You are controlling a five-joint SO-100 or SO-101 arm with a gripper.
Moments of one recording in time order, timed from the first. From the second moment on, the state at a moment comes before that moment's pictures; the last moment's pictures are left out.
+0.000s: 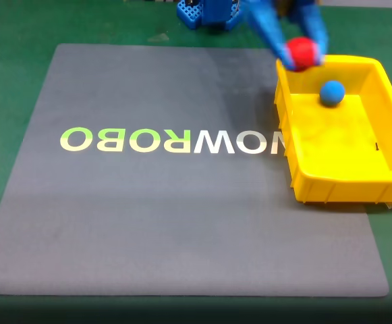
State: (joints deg) arm -15.3 100.1 110.7 3.9 -81.2
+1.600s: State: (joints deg) arm -25.6 116.8 131.8 -0.4 -81.7
